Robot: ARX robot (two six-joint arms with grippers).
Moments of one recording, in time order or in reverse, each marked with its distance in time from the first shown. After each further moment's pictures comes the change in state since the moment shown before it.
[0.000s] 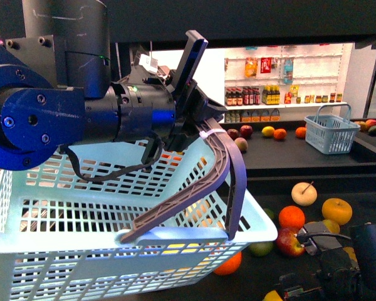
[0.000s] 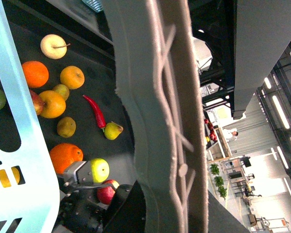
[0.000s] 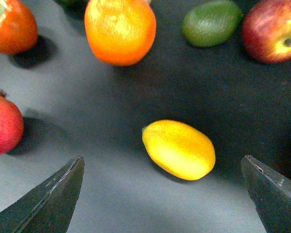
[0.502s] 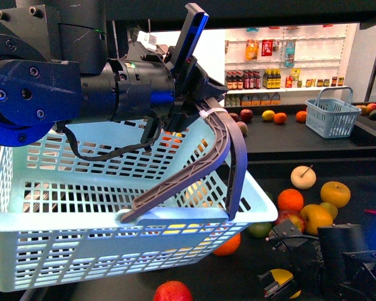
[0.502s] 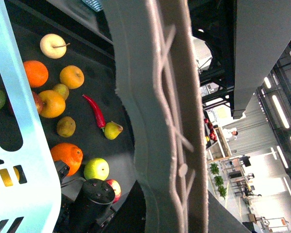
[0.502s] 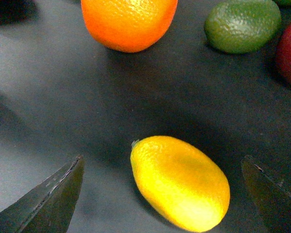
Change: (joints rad) left arm 0.000 0.000 0.000 0.000 0.001 0.000; right arm 0.034 0.235 0.230 0.076 0.028 -0.206
